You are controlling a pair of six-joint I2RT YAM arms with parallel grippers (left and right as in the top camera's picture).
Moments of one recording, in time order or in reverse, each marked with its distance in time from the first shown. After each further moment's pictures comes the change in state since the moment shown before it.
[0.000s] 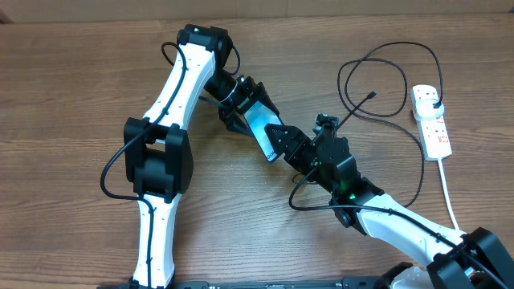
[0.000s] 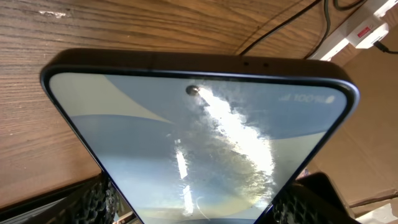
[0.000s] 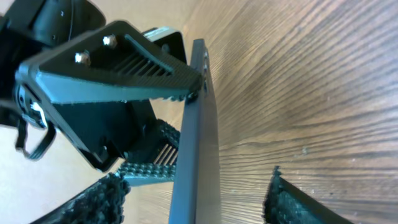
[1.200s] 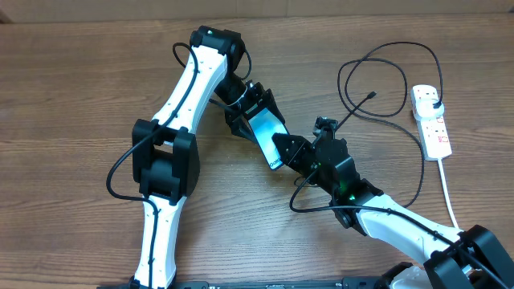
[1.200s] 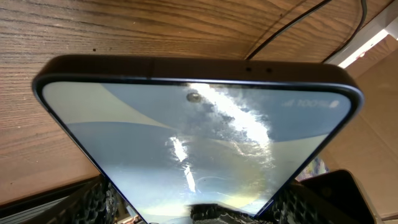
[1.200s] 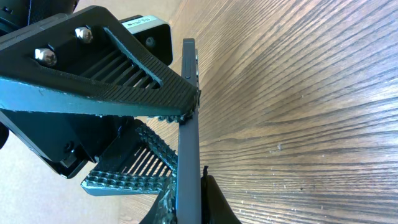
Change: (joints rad) left arm -0.055 0.000 0.007 -0.014 -0.065 -0.006; right arm 0.000 0.011 -0.014 -0.021 0.003 -0.053
